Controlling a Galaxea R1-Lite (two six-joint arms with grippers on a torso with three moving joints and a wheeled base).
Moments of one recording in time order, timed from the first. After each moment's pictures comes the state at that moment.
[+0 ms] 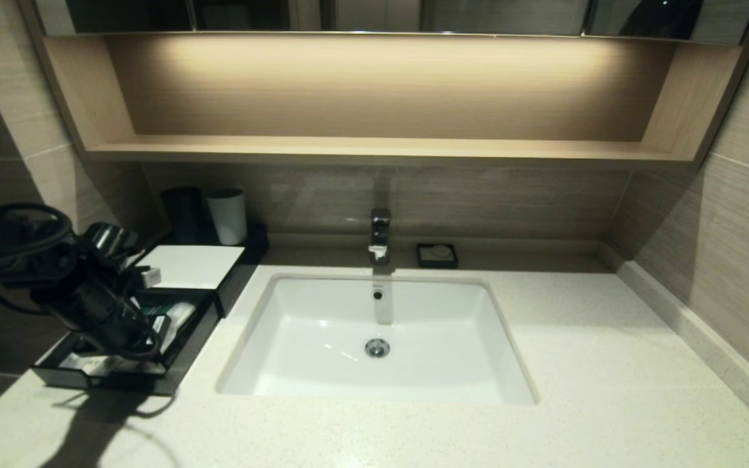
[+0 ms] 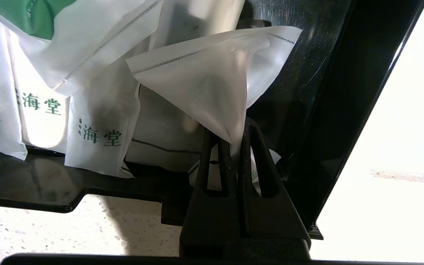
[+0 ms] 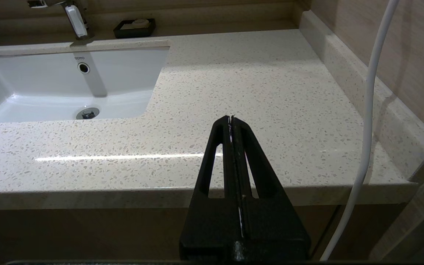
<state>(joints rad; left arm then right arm) 0.12 1.98 -1.26 0.52 -0.07 0.04 0.00 0.00 0.00 -0.02 -0.01 0.06</state>
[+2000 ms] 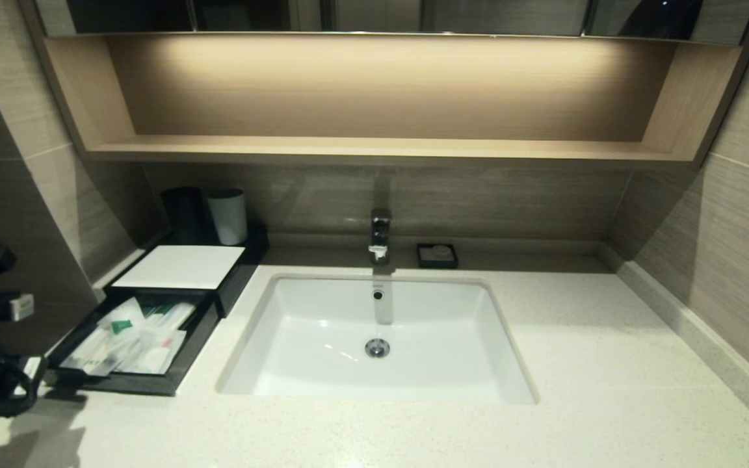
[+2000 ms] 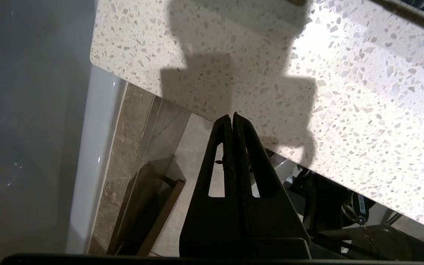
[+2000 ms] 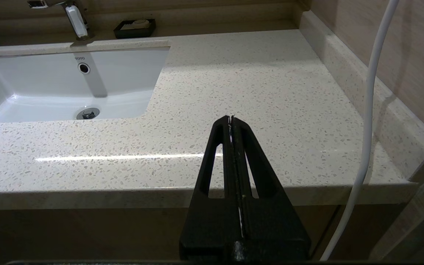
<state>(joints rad) 0.36 1.67 -1.03 0.64 0.17 0.09 0.00 0.00 0.00 -0.02 -0.01 0.06</state>
